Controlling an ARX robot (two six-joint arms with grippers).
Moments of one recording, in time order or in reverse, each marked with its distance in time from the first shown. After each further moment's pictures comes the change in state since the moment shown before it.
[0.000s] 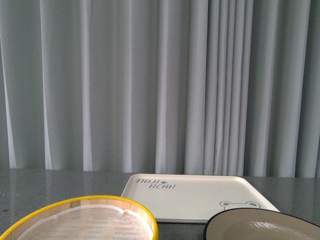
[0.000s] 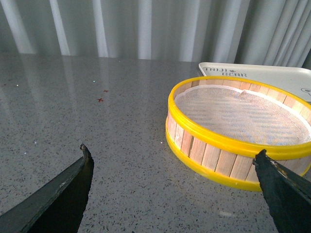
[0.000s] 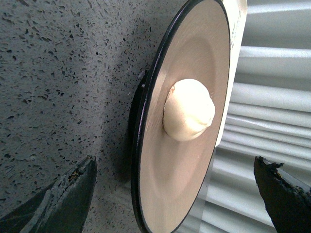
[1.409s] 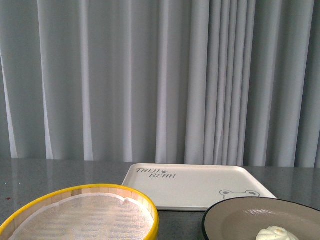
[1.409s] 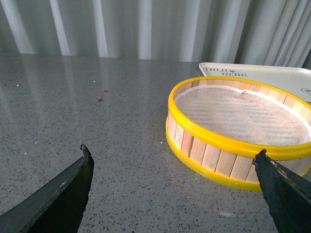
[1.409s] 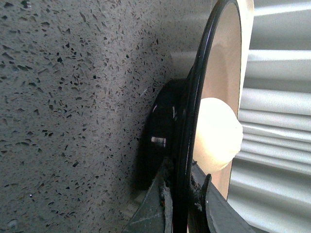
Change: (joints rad) left arm 0.000 0.000 0.000 0.000 0.000 0.000; right arm 0.049 0.209 0.002 0.171 0.023 0.058
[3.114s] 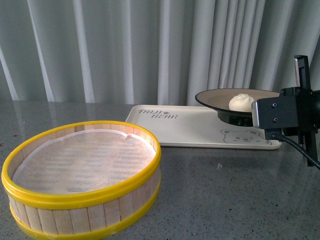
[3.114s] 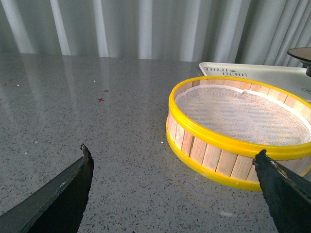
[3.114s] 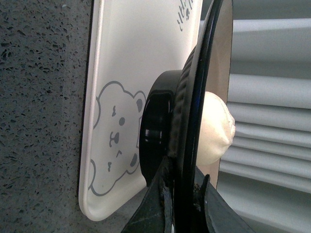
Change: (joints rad) left arm 0.000 0.000 0.000 0.000 0.000 0.000; right arm -0.079 0.599 0.746 0.010 -0.072 -0.029
